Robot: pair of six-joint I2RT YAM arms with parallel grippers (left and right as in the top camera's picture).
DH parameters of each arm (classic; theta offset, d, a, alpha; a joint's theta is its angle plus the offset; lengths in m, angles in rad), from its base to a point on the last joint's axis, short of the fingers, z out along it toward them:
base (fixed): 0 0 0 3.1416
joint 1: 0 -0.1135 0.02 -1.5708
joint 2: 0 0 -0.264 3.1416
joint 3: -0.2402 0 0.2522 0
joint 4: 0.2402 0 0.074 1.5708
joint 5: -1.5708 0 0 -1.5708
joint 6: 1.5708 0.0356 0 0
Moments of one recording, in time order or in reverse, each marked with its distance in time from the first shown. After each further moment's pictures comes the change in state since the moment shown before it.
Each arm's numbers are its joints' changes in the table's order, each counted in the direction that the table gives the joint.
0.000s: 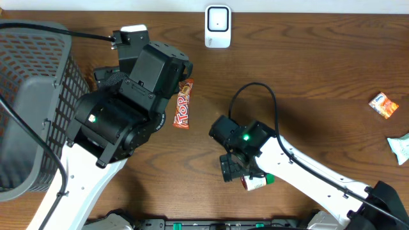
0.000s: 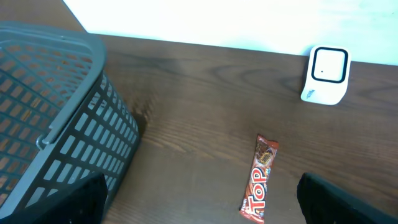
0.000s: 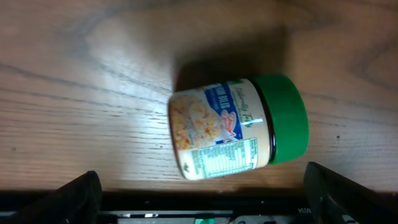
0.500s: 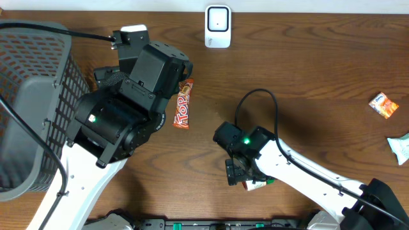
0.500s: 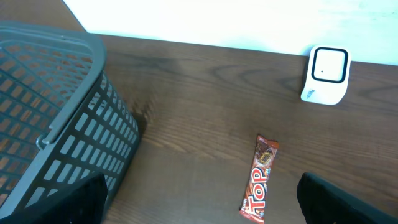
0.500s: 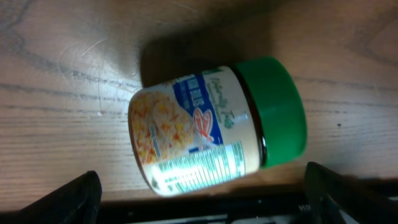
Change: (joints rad) left arm 0.000 0.000 0.000 0.000 0.000 0.000; right arm 0.011 0.000 0.095 -0.042 -0.010 0.050
